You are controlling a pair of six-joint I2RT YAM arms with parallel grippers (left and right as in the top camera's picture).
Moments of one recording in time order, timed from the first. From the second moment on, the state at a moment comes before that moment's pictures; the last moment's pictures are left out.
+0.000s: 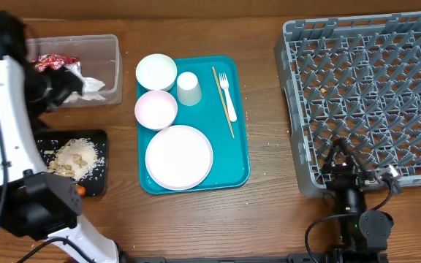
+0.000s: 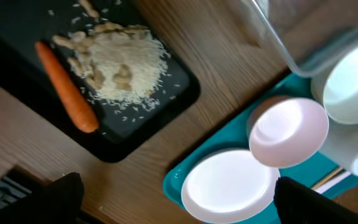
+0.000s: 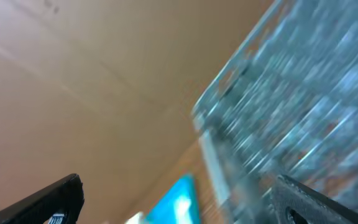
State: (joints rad) left arm 0.34 1.92 2.10 -1.68 0.09 -0.57; right arm -0.03 0.02 0.02 0.03 -0.03 0.96
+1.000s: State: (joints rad) left arm 0.41 1.92 2.01 -1.61 0.16 -0.50; right arm 0.12 1.01 1.27 -0.66 -0.42 0.51
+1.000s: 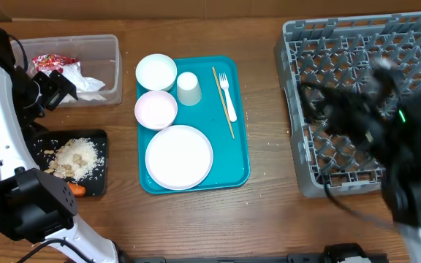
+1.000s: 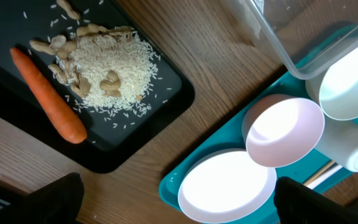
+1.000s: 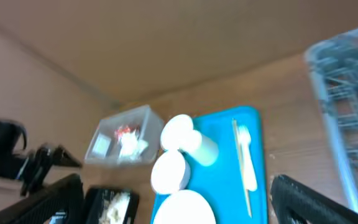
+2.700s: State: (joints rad) left arm 0.41 1.92 2.01 -1.61 0.16 -0.50; right arm 0.66 2.08 1.51 -0.98 -0.20 0.49
